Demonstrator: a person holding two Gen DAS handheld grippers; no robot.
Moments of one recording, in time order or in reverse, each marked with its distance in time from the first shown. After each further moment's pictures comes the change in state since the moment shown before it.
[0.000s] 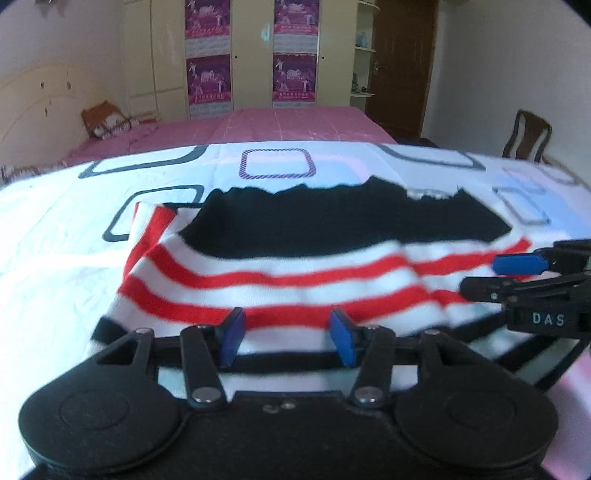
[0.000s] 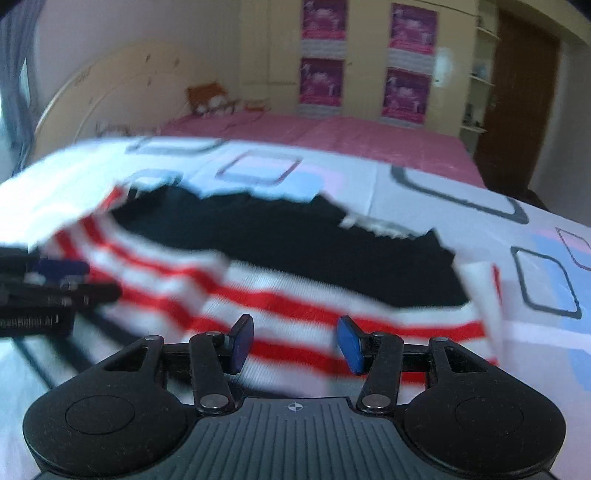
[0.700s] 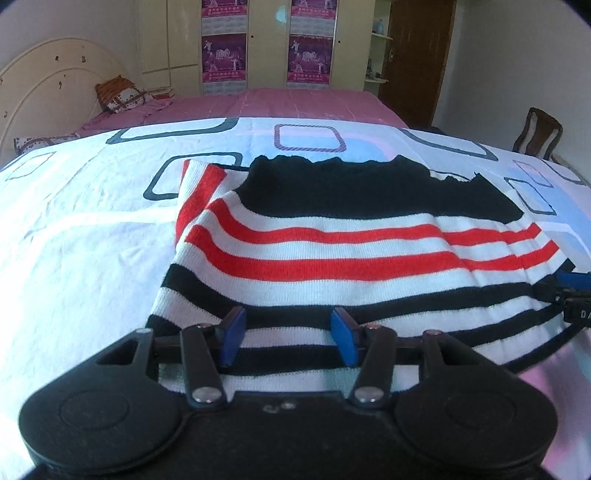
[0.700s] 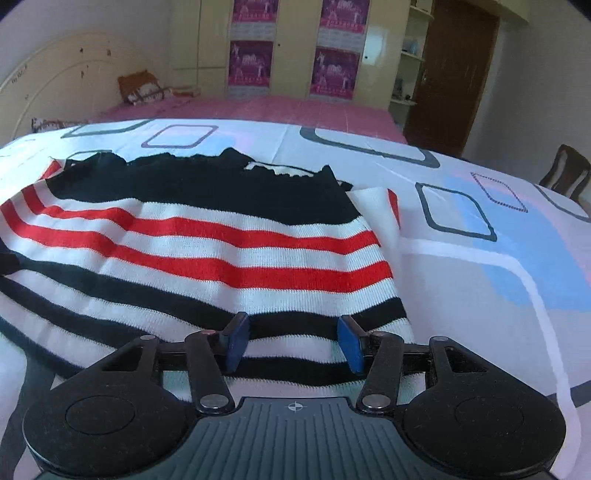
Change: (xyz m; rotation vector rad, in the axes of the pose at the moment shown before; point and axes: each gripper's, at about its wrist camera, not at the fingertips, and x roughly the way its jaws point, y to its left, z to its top) left arm -0.020 0.038 -0.013 -0.062 0.072 -0.003; right arm -0.036 -0.027 -0.035 0.119 0.064 -0.193
